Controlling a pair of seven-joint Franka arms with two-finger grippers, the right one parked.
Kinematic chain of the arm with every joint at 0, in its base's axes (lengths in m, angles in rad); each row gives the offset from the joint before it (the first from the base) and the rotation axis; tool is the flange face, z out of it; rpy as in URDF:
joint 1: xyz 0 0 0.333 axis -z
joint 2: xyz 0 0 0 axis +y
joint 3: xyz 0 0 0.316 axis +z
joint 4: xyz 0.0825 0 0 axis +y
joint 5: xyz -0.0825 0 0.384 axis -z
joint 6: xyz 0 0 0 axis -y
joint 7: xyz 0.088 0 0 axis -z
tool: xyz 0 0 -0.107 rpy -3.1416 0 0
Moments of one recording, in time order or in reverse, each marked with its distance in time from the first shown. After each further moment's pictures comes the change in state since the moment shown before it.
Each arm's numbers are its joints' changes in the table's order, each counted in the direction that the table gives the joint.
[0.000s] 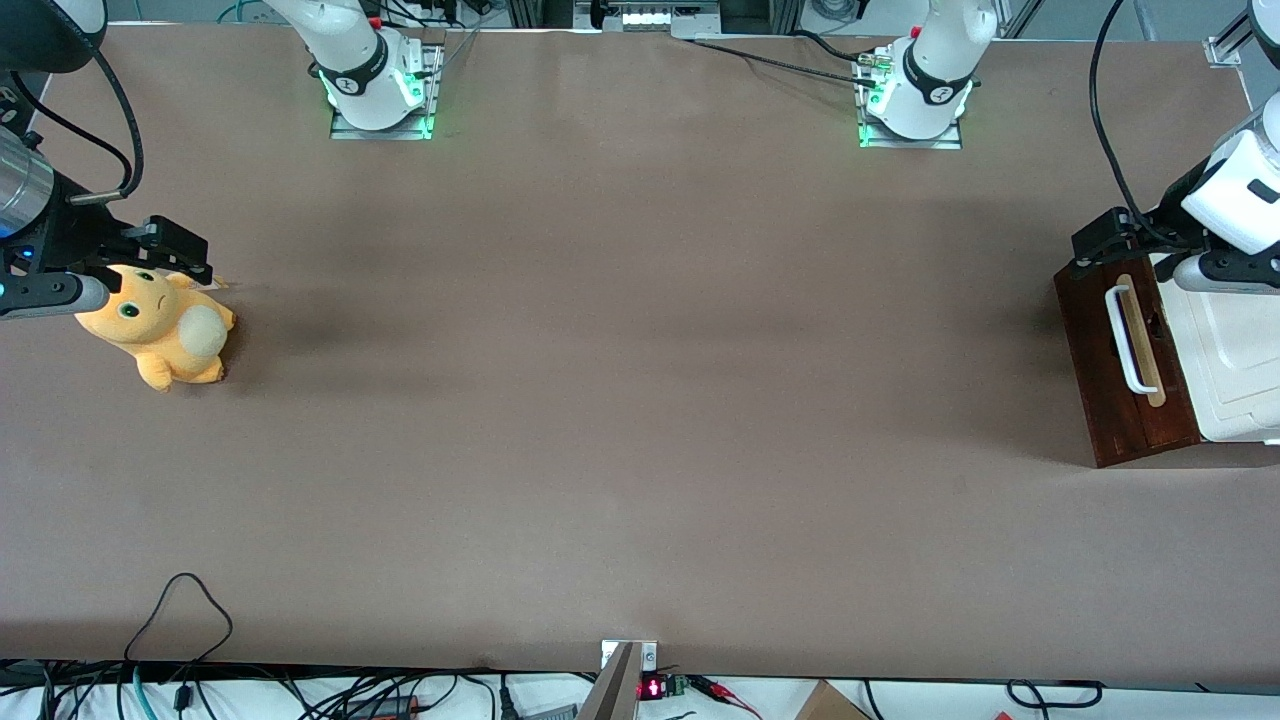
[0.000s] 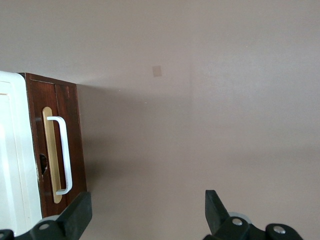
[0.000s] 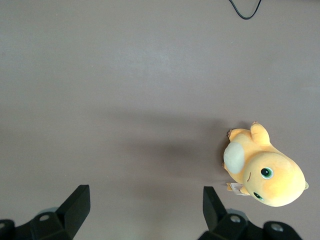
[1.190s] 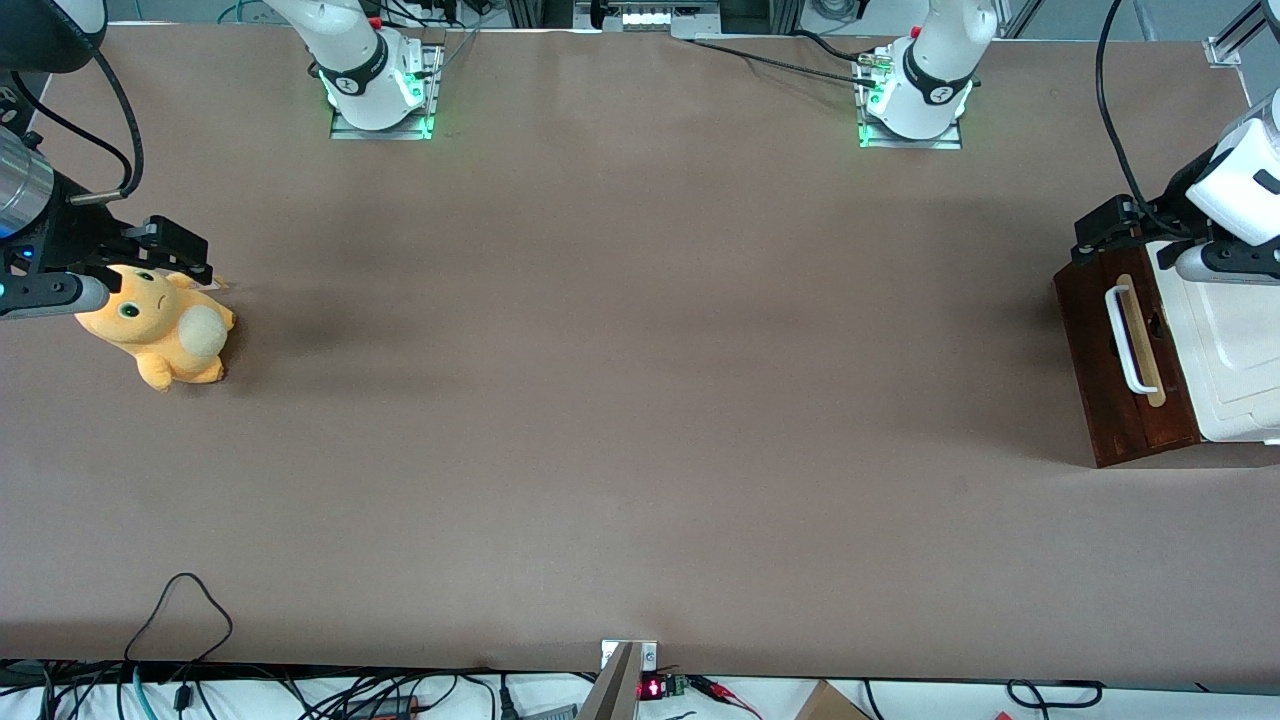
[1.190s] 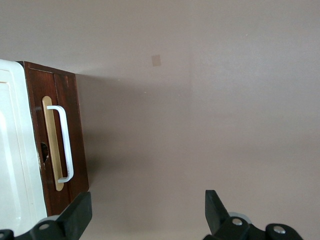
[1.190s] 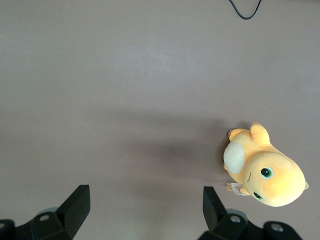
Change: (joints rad) arm 0.000 0.000 0.000 -0.023 0.000 -0.070 0.005
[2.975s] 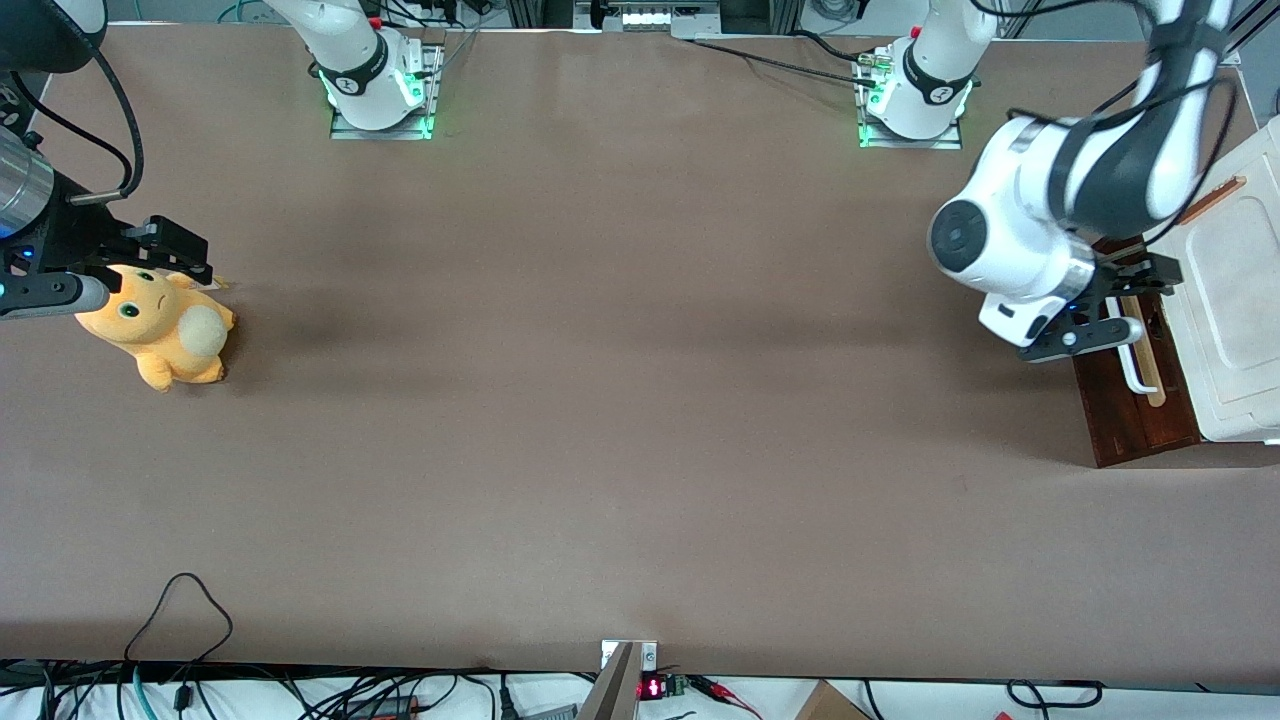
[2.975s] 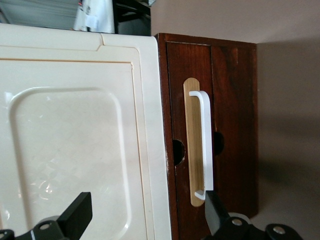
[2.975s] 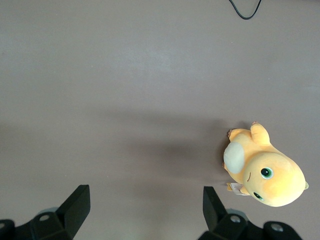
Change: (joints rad) arm 0.006 0.212 -0.245 0.391 -1.104 -0.009 -0.723
